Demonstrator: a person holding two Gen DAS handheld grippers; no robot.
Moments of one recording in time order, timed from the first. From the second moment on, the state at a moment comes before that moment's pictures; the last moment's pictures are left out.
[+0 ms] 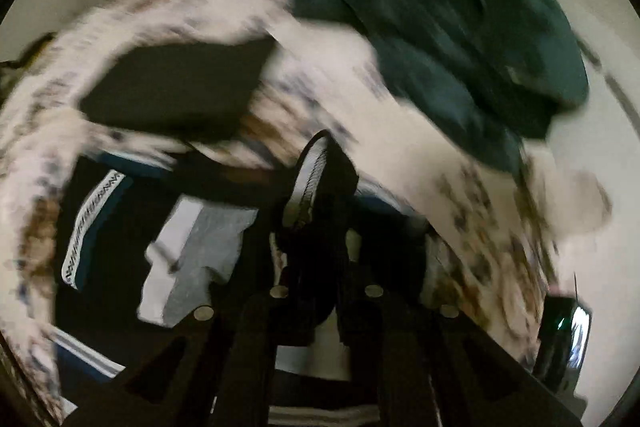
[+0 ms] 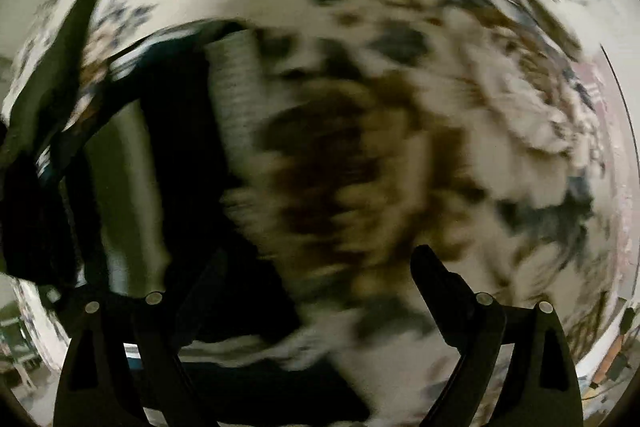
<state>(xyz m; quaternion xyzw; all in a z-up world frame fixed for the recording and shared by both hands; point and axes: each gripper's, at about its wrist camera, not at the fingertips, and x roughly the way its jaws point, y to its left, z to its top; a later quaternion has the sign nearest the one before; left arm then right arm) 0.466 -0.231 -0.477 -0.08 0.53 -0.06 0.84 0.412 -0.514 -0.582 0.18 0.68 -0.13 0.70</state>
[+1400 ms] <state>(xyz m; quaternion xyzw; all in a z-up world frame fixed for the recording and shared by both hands) 0.404 -0.034 -0.508 -0.04 0.55 0.10 0.82 0.478 -0.460 -0.534 0.16 0.71 0.04 0.69</state>
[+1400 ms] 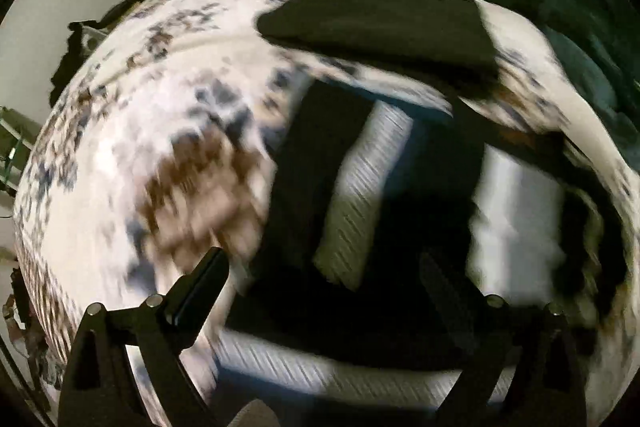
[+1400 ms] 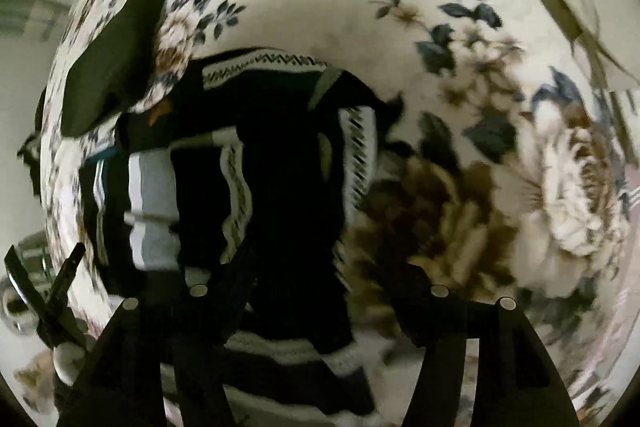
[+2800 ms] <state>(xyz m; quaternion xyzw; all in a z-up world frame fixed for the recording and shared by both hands) 0.165 -0.255 -0.456 -0.08 0.58 0.08 0.80 0.594 -0.482 -0.558 0.25 0.69 0.22 0.64</state>
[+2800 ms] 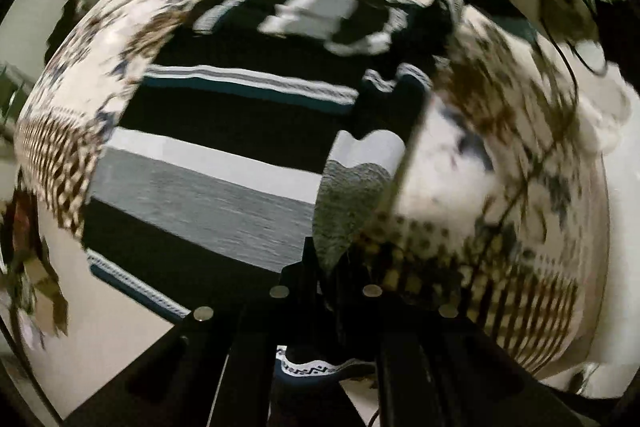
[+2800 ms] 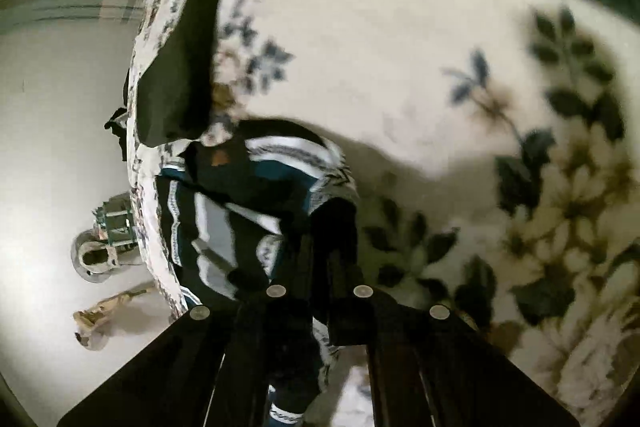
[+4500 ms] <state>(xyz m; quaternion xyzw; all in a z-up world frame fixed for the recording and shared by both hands) 0.129 0.062 -0.562 -0.26 0.67 0.09 0.69 0.224 -0.181 -0.596 0.02 0.81 0.23 0.54</state>
